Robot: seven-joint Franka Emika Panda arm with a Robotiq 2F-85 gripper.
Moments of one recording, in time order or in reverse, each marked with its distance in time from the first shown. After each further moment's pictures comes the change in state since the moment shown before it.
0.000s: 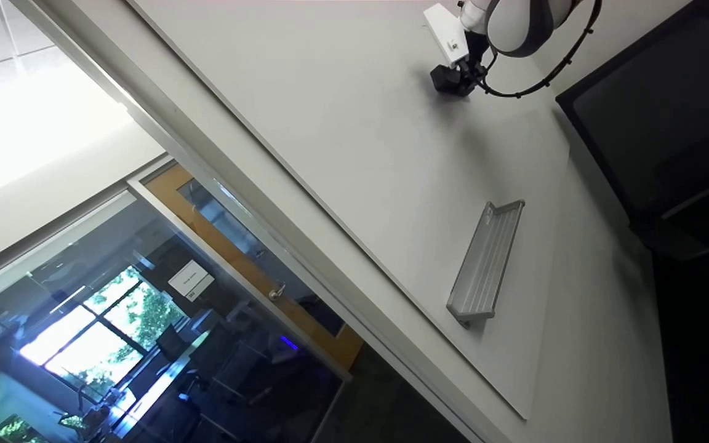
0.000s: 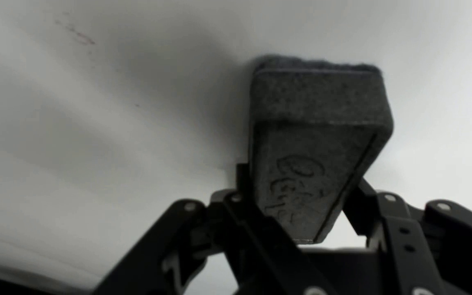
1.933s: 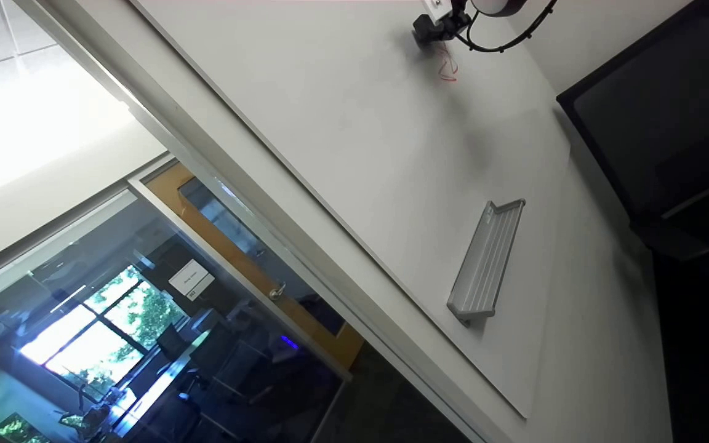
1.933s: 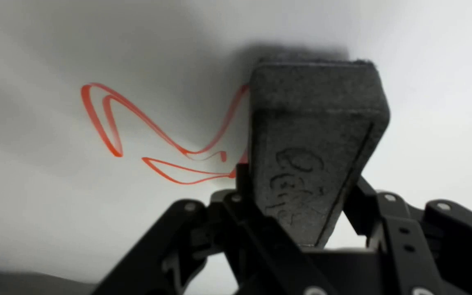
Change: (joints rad) arm 0.127 0.138 -0.200 0.121 0.024 0.004 -0.002
